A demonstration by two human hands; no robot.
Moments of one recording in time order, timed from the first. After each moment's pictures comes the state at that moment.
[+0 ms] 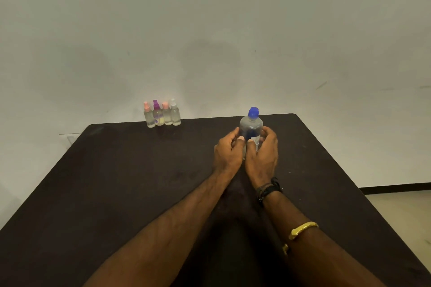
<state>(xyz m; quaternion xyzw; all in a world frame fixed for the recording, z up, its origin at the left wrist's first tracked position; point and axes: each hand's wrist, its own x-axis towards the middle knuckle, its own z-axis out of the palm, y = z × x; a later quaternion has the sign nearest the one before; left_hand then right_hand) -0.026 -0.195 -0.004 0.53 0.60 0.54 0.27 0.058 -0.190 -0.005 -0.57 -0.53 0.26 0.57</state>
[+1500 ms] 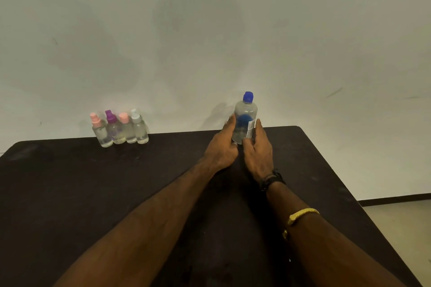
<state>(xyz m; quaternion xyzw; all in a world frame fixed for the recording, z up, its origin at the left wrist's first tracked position) -0.045 0.004 -0.033 0.67 0.57 0.36 0.31 0.074 0.015 -0.052 -0.55 -0.64 0.27 0.47</state>
